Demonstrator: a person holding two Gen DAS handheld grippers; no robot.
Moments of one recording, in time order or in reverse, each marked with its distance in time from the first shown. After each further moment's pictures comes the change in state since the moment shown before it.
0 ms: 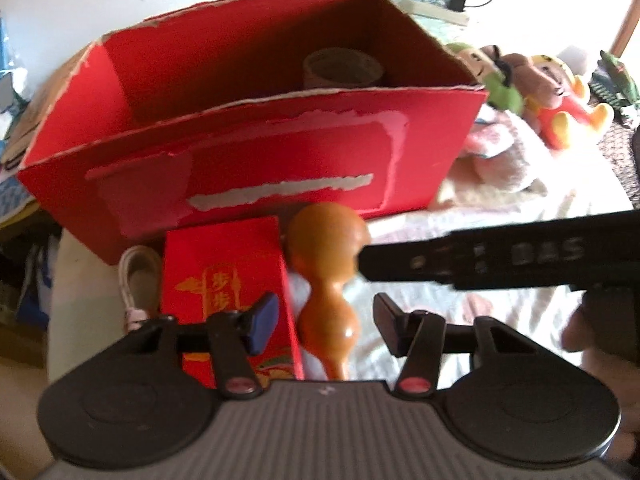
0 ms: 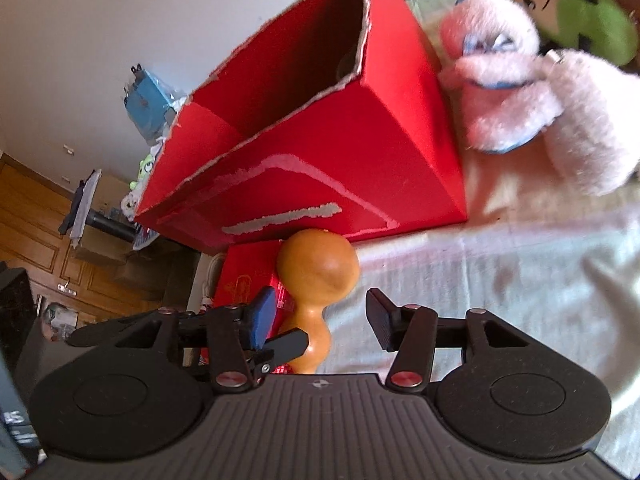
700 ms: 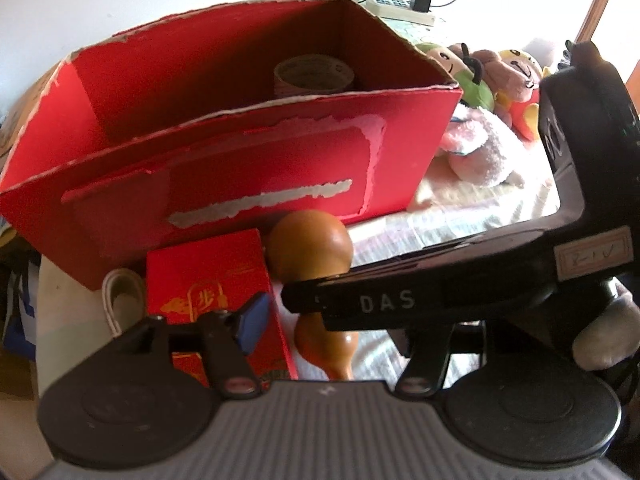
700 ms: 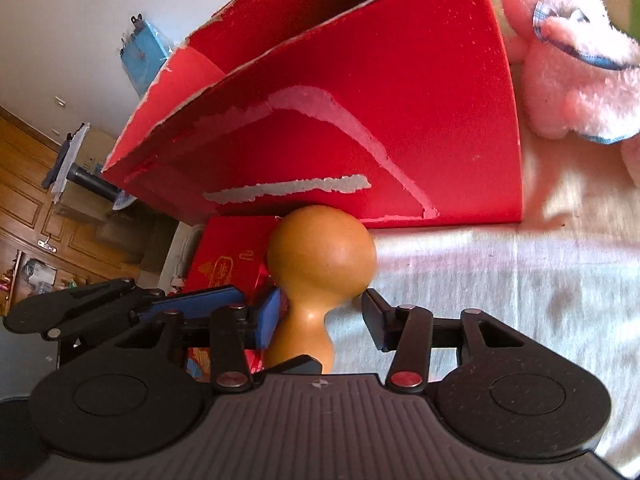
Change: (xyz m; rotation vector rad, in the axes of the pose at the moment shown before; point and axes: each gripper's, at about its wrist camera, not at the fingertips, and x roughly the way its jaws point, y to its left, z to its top) left arm 0.003 0.003 0.003 0.075 -0.022 -0.074; right arm 0.037 0.008 -0.002 -0.097 0.064 -0.049
